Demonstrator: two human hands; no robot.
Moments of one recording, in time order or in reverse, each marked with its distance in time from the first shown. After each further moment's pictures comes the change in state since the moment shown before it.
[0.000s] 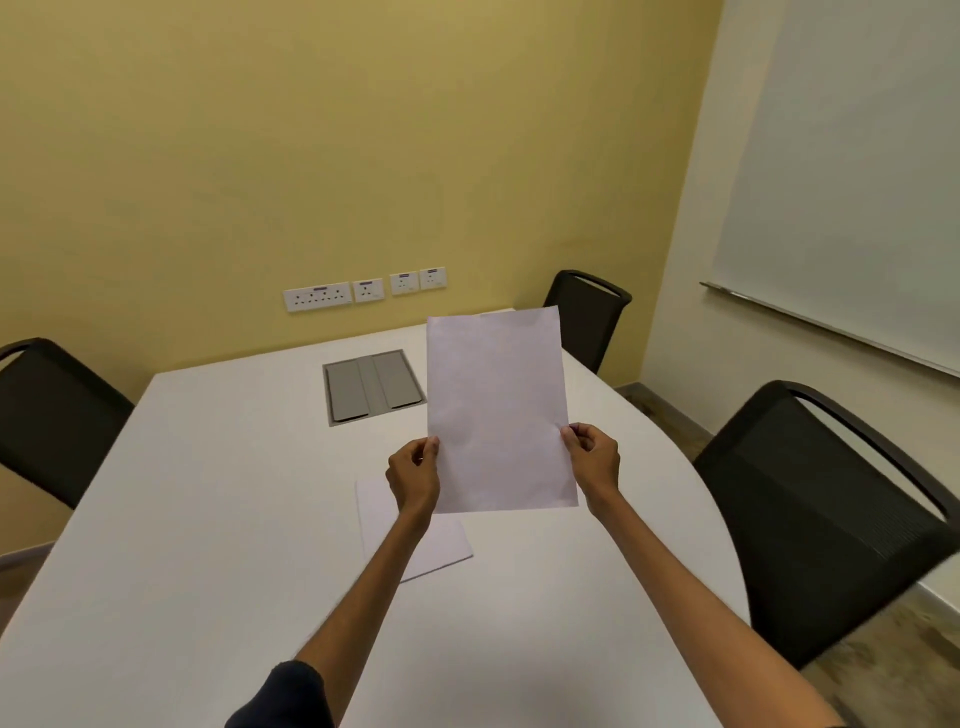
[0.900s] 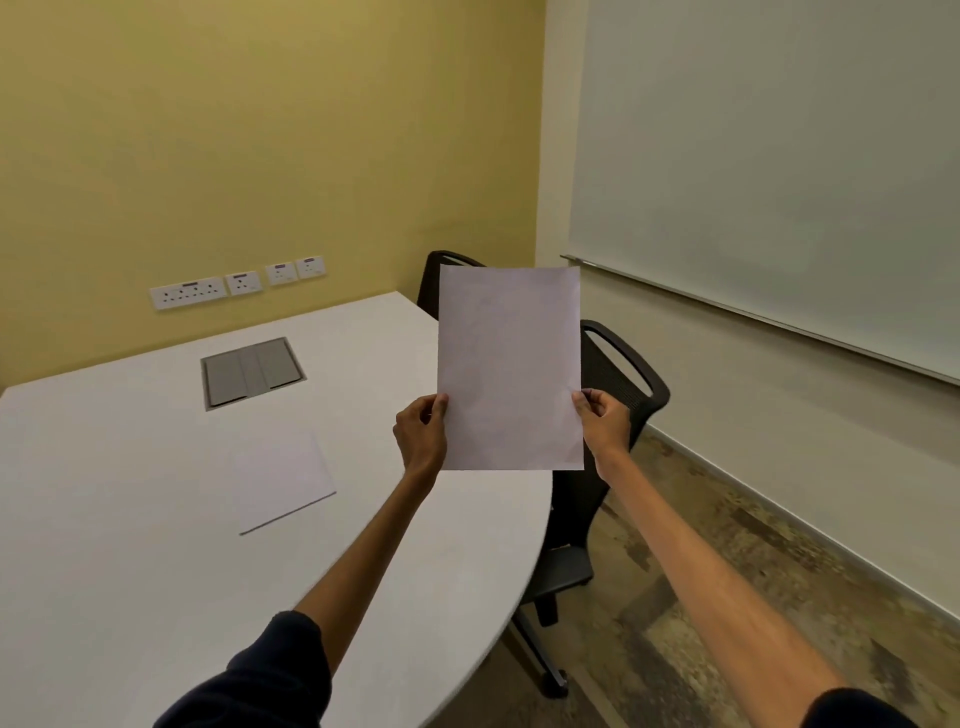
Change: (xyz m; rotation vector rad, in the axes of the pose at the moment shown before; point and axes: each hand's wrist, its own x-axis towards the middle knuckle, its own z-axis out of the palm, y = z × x) left_hand -0.283 0.077 0.155 -0.052 -0.228 0.179; right_hand -0.089 0.022 -0.351 0.077 0.198 -0.020
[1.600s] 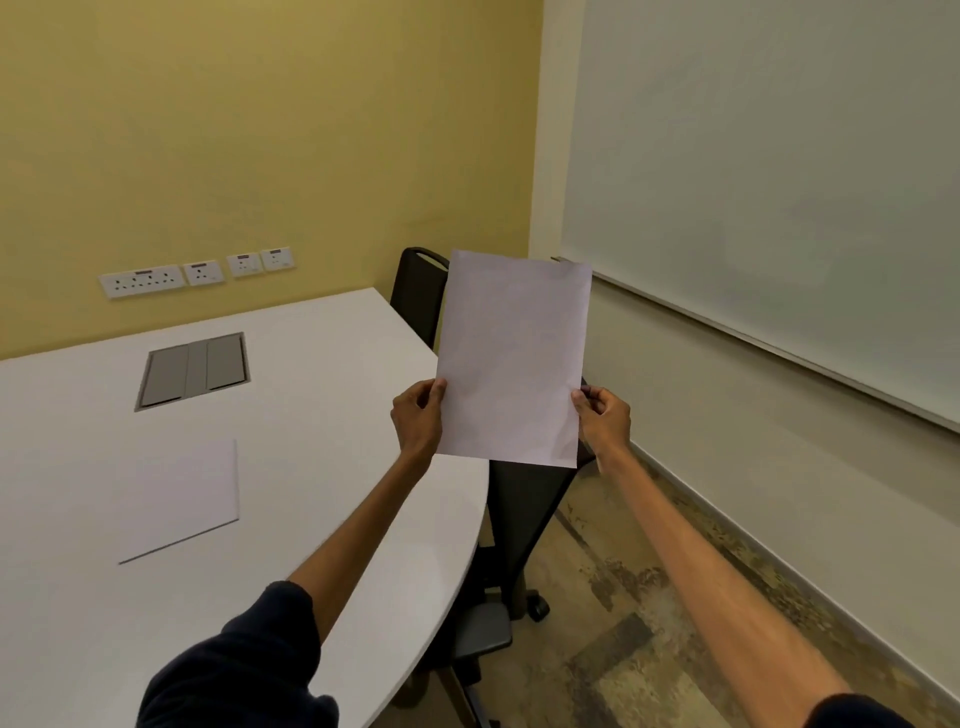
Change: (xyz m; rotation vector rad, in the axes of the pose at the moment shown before) left_hand 0.054 0.013 0.216 -0.005 0.019 -0.002; right_hand 0.207 0.036 -0.098 0.009 -0.074 0.019
